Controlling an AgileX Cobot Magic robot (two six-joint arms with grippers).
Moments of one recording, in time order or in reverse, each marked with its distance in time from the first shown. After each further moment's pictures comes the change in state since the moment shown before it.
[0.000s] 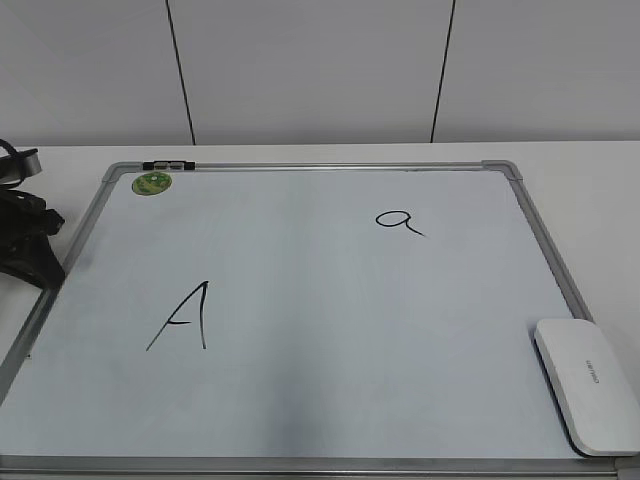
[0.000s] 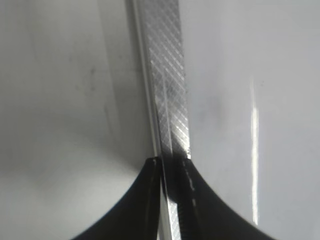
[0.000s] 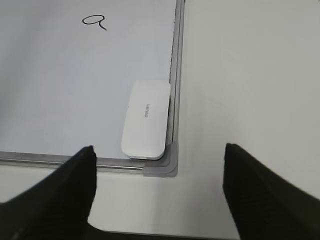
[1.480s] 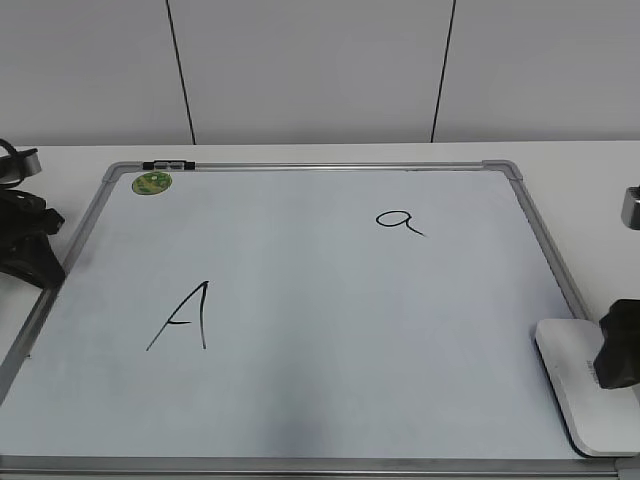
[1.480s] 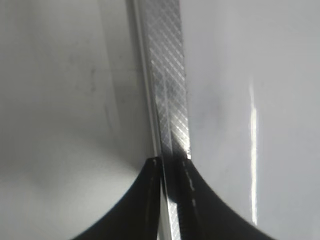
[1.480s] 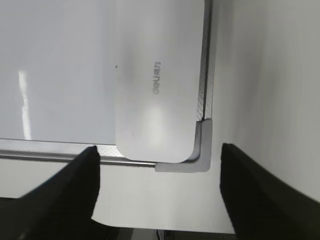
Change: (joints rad) left arm 0.000 0.000 0.000 0.000 0.000 -0.002; right arm 0.121 1.164 -0.174 -0.012 -0.247 0.135
